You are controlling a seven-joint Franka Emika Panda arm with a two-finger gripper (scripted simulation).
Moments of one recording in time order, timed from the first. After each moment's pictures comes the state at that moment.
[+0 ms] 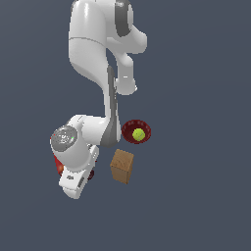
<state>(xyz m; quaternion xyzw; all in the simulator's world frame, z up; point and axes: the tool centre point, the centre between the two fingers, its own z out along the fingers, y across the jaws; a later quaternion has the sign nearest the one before) 0.128 -0.159 0.043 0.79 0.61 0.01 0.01</state>
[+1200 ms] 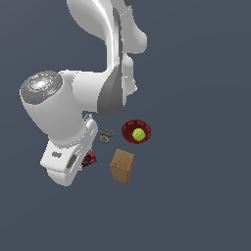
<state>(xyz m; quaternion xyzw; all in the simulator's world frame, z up) 0.120 -0.139 0.196 0.80 0.61 0.00 0.00</state>
